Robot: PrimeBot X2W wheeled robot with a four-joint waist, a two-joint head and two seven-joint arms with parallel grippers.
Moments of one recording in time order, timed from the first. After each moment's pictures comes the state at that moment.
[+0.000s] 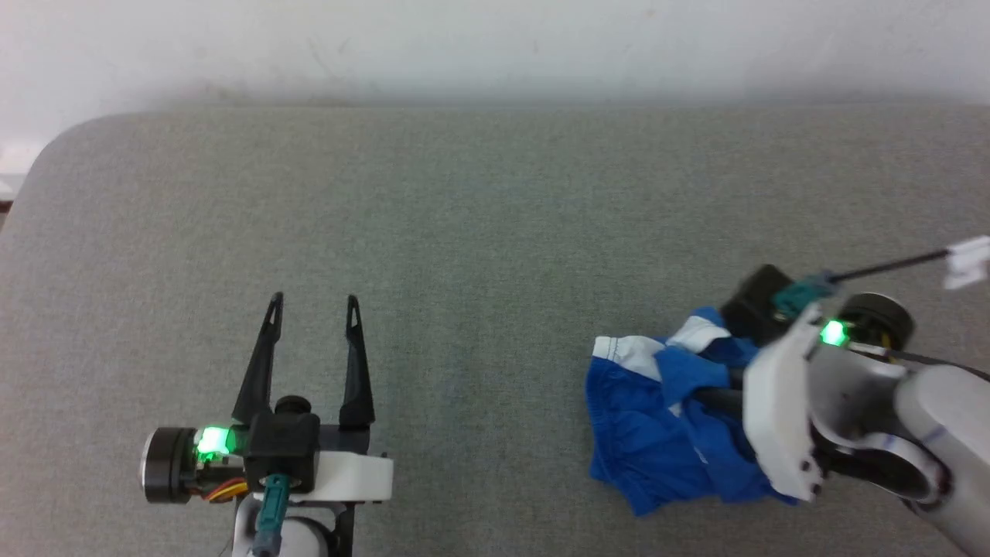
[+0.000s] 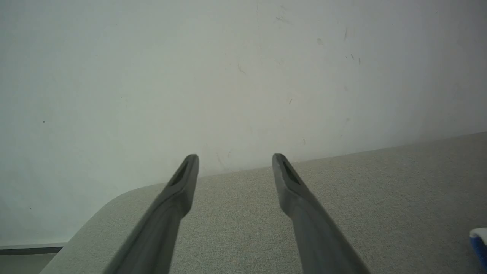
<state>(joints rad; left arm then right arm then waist) -0.06 0.21 -0.29 -0.05 -0.02 0.35 -0.26 -0.54 -0.75 0.80 -0.11 0.89 0.13 0.62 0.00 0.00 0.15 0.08</state>
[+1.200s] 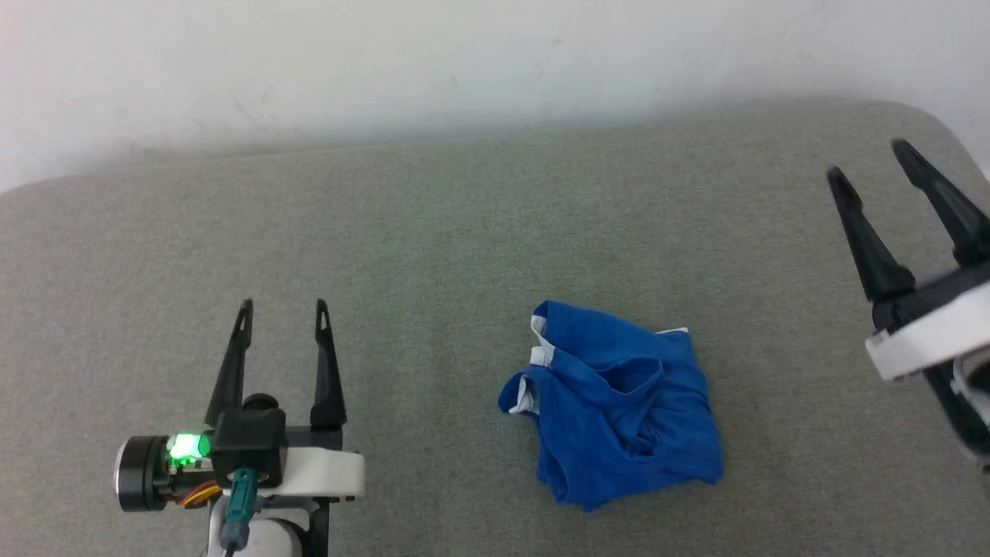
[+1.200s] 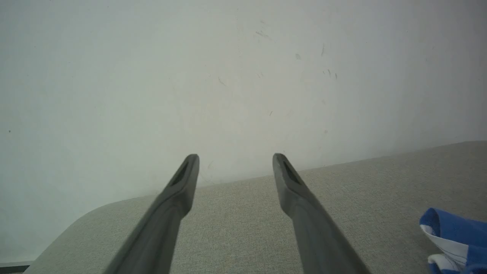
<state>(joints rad) -0.06 0.19 -0.21 -0.02 -0.04 0.31 -0.26 -0.42 -0.57 0.30 0.15 0.47 0.13 -0.20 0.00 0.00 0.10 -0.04</state>
